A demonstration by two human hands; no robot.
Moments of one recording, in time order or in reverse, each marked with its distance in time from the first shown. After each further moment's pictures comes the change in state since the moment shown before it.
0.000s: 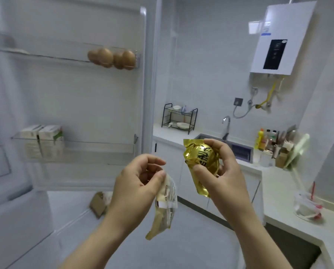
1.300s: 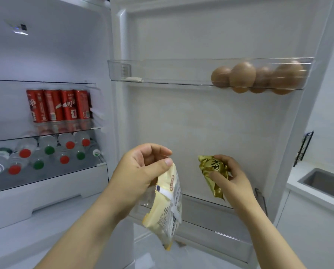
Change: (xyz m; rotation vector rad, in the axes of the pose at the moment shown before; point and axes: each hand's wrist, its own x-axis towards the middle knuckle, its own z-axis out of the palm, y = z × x) left_hand 0.166 -0.057 -0.234 -0.091 0.262 -0.164; right_hand 0.203 0.070 0.309 0.239 -0.356 0.135
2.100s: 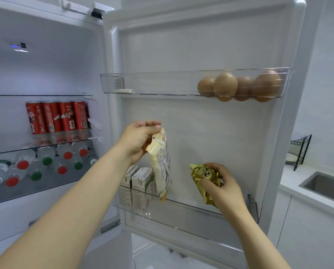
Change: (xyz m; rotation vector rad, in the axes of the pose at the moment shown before) left_hand 0.099 0.023 0.006 -0.064 0.105 -0.122; right_hand -0.002 -0.001 0.002 0.035 -0.011 0.004
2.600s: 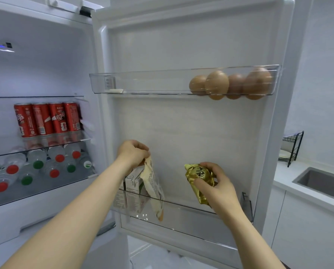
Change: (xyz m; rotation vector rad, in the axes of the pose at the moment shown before) left_hand 0.031 -0.054 -0.016 0.494 0.206 -0.102; right_hand -0.001 -0.003 0.000 -0.017 0.003 0.010
